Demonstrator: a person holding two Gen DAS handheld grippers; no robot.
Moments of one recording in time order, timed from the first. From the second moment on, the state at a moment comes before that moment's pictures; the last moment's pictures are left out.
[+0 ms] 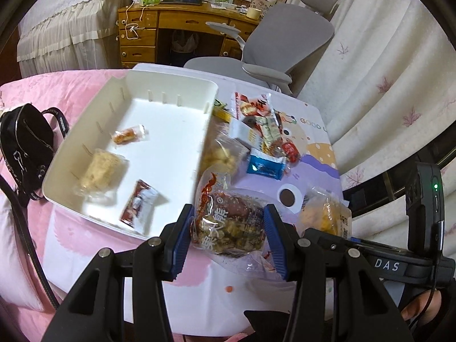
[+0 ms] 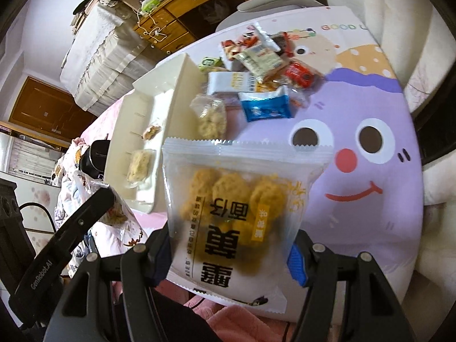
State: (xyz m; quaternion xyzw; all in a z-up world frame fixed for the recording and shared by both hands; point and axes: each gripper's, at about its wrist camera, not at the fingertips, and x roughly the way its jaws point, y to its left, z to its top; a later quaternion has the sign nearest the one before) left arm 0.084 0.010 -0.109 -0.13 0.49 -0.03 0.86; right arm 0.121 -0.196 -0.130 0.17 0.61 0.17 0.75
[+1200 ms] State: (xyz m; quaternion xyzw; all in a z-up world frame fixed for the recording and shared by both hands) left arm 0.149 0.214 -0.113 -0.07 0.51 -0.15 0.85; right arm 0.121 0.013 -0.116 0.21 0.53 0.13 0.81
